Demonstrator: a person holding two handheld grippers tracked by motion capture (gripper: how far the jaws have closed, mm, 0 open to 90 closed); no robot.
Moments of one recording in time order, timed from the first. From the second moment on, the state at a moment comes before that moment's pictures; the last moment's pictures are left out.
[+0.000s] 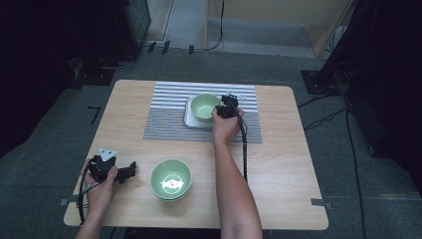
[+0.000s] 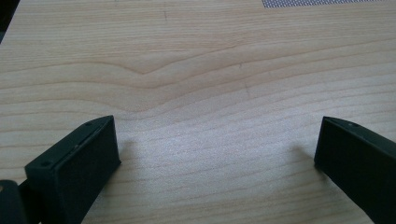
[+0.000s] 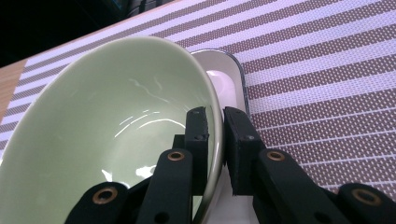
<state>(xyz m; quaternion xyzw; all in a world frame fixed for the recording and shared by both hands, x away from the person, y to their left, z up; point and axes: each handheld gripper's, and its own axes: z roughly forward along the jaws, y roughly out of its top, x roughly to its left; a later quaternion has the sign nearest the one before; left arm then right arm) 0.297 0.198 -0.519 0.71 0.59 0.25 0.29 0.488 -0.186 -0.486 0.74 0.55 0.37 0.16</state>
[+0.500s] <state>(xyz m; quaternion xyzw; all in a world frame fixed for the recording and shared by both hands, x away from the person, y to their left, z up) 0.297 0.198 -0.519 0.71 0.59 0.25 0.29 0.472 -0.190 -0.477 0.69 0.54 0.45 0.16</state>
